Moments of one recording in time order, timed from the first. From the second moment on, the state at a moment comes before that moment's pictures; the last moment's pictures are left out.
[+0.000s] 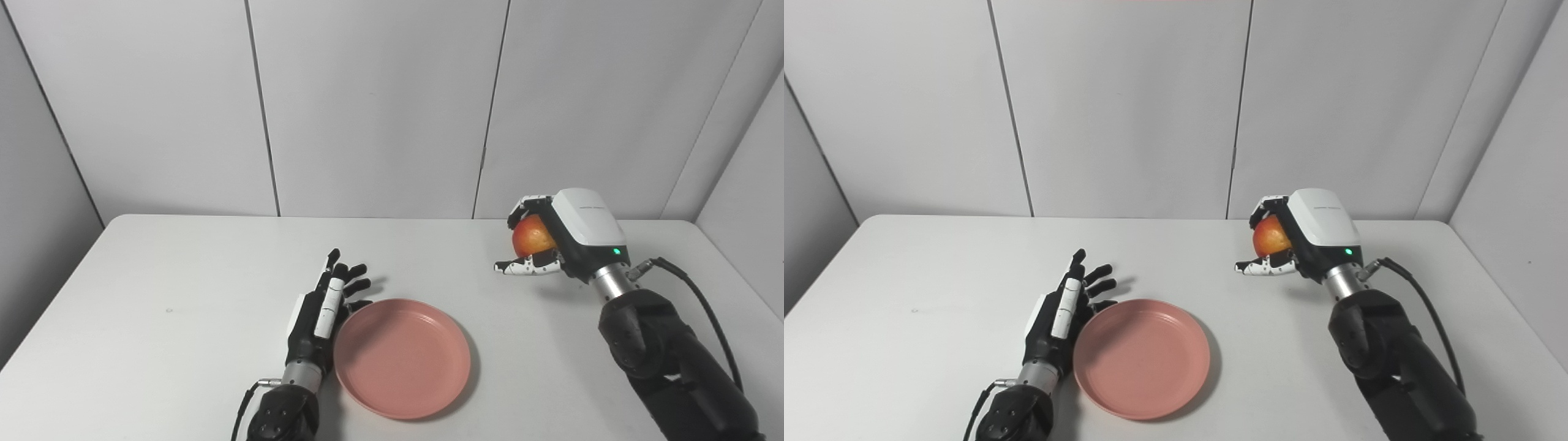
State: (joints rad) left arm -0.30 -0.12 -0.04 0.28 -0.08 0.03 -0.02; right arm -0.52 -0.44 0.30 0.01 -0.75 0.12 0.02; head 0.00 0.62
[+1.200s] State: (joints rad) left arm -0.30 -0.13 -0.04 0.26 -0.06 0.06 -0.01; right arm -0.42 -0.27 0.44 -0.10 -0.81 0.02 0.18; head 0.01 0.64
